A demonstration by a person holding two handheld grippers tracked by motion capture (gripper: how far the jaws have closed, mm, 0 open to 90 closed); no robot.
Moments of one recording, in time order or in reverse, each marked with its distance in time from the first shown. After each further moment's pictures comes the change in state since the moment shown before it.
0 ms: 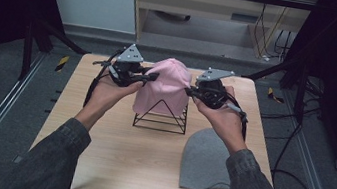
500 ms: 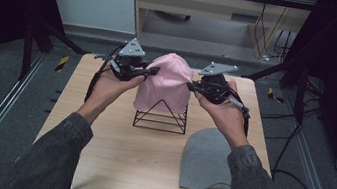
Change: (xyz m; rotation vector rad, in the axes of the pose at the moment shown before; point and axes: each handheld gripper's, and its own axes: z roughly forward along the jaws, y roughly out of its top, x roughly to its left) left arm 0.008 0.010 0.003 -0.002 0.024 0.012; right arm -0.007 0.011 -0.005 -0.016 -0.015 0.001
